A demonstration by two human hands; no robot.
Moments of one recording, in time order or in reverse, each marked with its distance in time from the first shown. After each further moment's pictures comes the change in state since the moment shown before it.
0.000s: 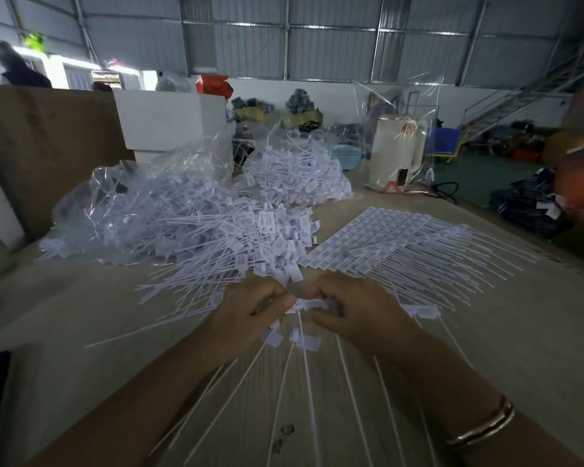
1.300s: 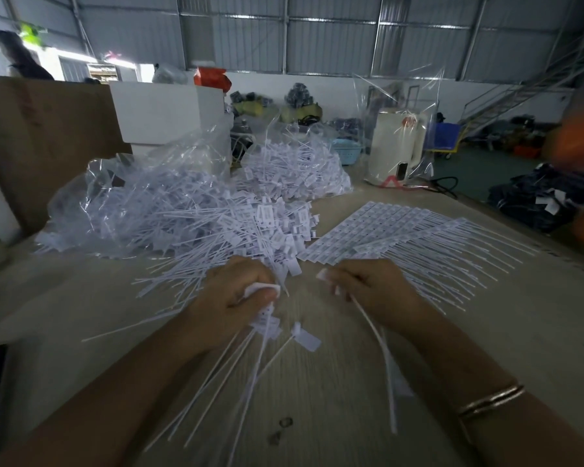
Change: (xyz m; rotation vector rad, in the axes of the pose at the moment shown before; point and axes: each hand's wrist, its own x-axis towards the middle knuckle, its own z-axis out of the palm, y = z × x) left_hand -0.002 -0.010 -0.018 0.038 0.026 0.079; right_hand 0.003 0.019 -0.011 0.146 0.056 0.184
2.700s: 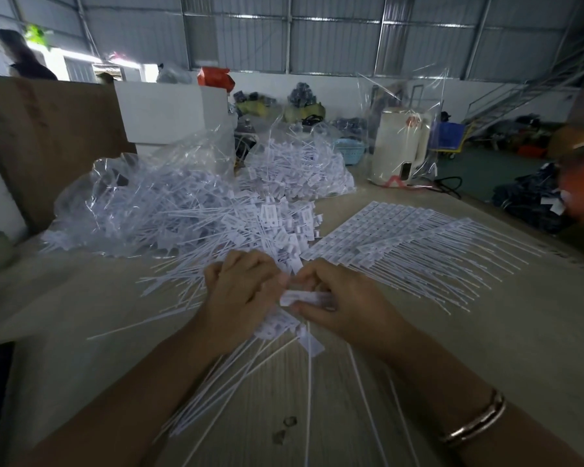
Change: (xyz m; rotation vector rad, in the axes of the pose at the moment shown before) left_hand 0.004 0.012 0.010 0.296 0.068 -0.136; right_hand -0.004 -0.026 0.028 -0.019 -0.022 -0.161
